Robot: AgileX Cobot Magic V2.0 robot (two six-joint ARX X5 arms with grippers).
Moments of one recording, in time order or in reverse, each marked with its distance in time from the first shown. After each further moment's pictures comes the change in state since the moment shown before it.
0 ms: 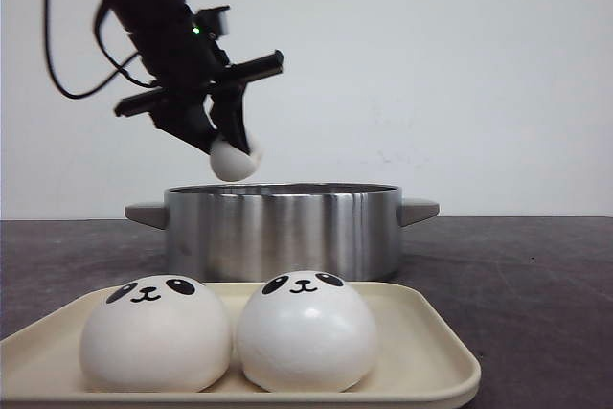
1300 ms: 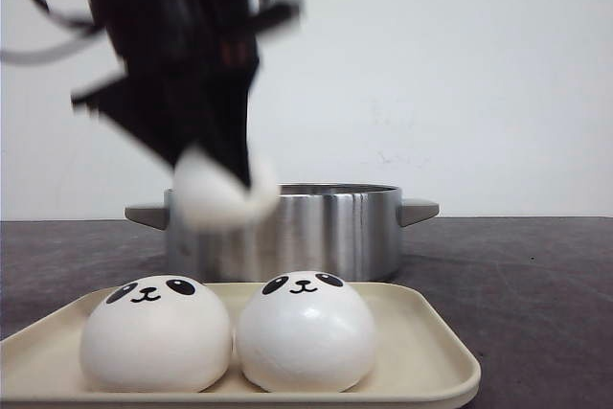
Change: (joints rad) left arm -0.287 -0.296 -0.198 -0.427 0.115 0.005; right arm 0.000 0.000 0.000 0.008 0.000 0.008
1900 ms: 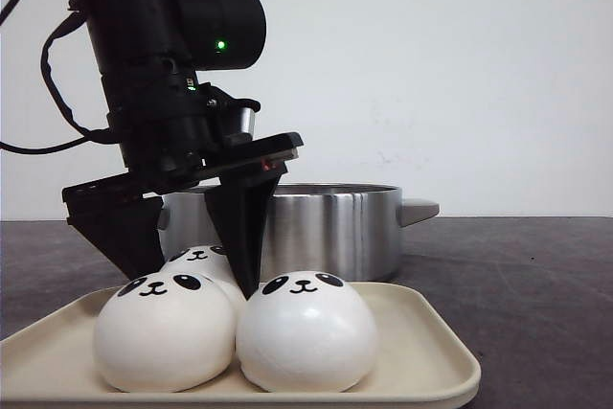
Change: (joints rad) left arm 0.093 0.272 -0.002 0.046 0.008 -0.082; right arm 0.000 0.000 0.000 0.003 0.000 0.000
